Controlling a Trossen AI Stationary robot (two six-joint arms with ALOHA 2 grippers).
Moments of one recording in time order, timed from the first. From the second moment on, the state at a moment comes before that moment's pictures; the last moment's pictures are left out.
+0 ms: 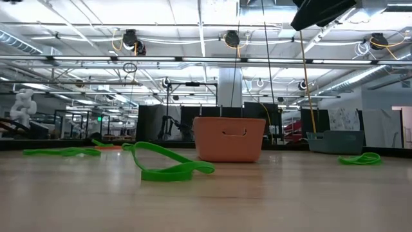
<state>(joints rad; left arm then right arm) -0.78 1.21 0.92 -0.88 0.14 -1.27 0.63 1.60 1.17 -0.47 0.42 0.43</state>
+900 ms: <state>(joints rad) -0.90 1.31 0.92 -0.97 0.27 -1.38 0.65 1.60 1.17 -0.46 0.42 0.43</state>
